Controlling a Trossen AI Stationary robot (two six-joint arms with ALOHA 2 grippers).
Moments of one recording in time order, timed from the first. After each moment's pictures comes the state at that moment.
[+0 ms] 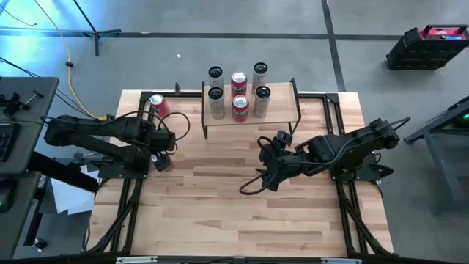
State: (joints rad) left arm -0.03 1.02 0.93 -1.43 -0.10 -0.68; right arm 0.37 1.60 1.72 -1.13 0.51 0.50
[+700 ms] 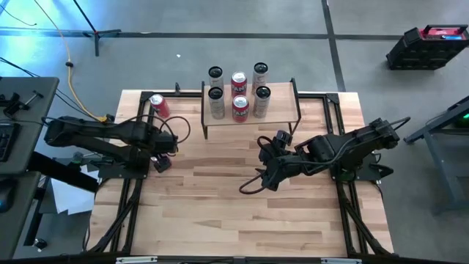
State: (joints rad) left arm 0.00 1.03 0.81 -1.38 -0.09 -0.68; right arm 0.37 1.60 1.72 -1.13 0.51 0.50
